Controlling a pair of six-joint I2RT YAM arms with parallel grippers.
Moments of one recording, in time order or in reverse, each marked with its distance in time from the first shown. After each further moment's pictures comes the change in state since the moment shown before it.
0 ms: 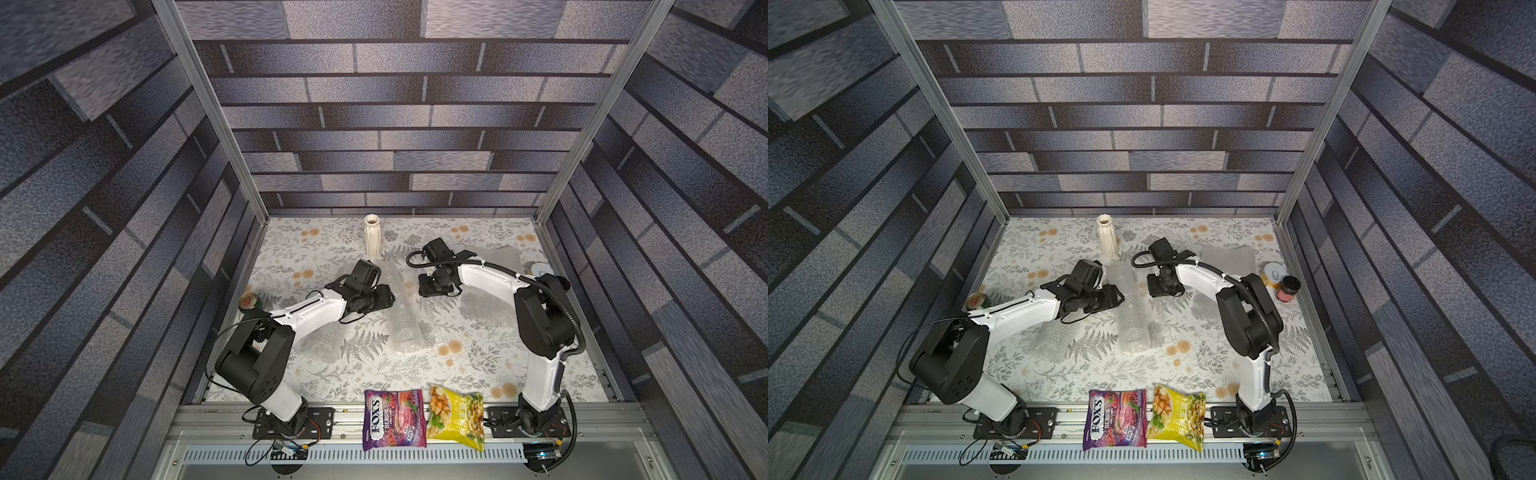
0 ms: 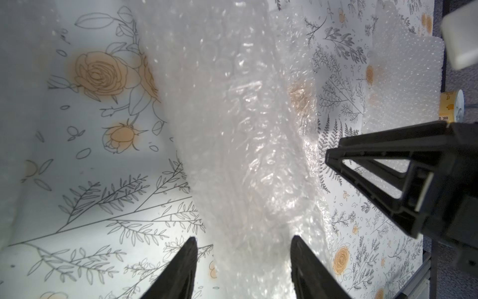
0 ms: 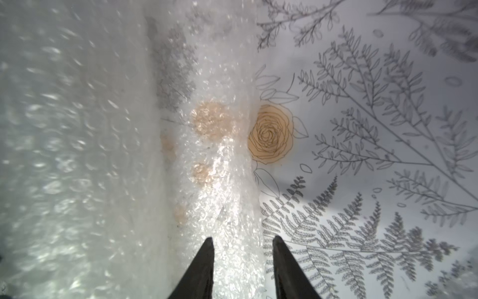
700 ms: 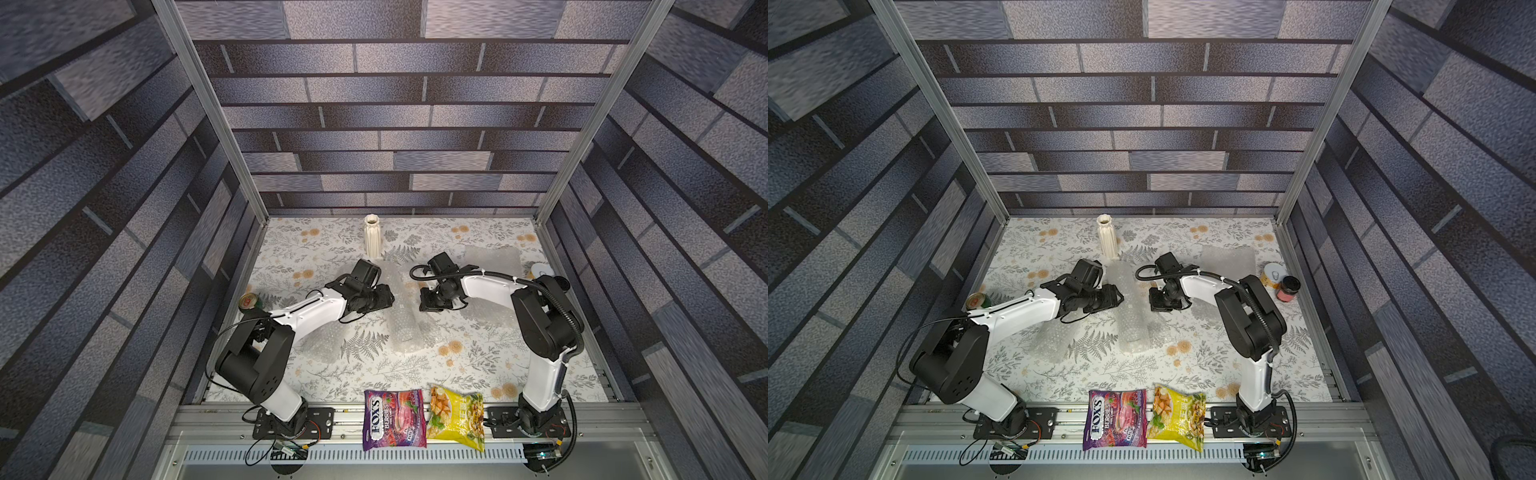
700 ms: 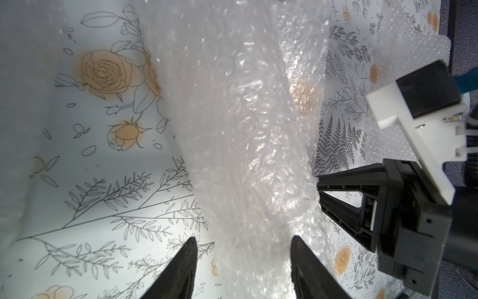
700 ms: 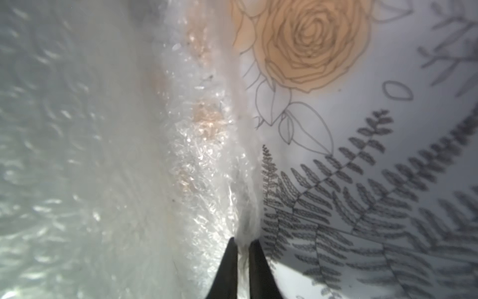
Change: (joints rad) left arm -0.002 0.000 0.018 -0.035 -0.006 0.004; right arm -0.009 -0.021 -0.166 0.143 -0.209 0.076
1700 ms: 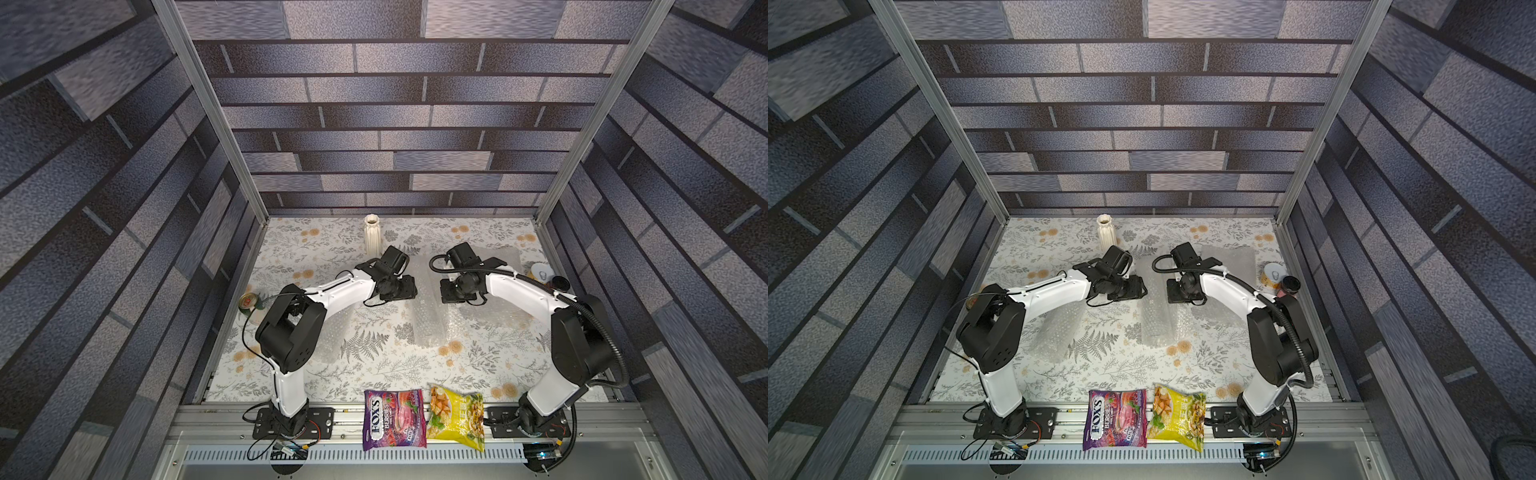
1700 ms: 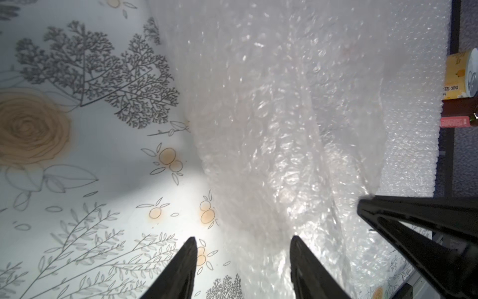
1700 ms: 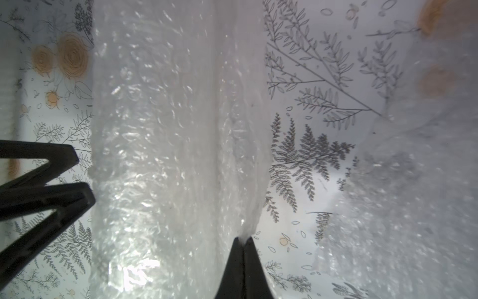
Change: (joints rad) left arm -0.114 0.289 0.376 -0.119 0.023 0.068; right arm -0.098 -0.257 -0.005 -0.209 0.249 -0.082
